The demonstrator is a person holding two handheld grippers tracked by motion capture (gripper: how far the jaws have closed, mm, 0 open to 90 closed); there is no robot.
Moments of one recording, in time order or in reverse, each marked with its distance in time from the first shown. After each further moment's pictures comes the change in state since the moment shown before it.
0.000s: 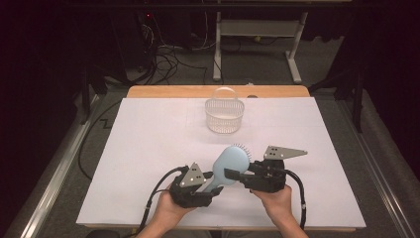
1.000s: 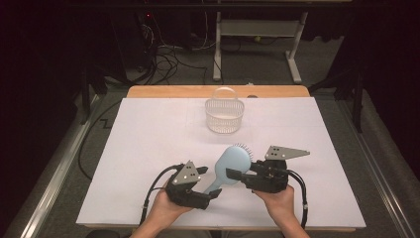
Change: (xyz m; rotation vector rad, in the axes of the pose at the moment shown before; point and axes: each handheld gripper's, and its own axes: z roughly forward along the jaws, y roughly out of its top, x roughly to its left) left arm 0.012 -0.004 -0.006 -0.042 -0.046 -0.046; right arm 0.004 0.003 -0.006 0.009 -0.033 -0.018
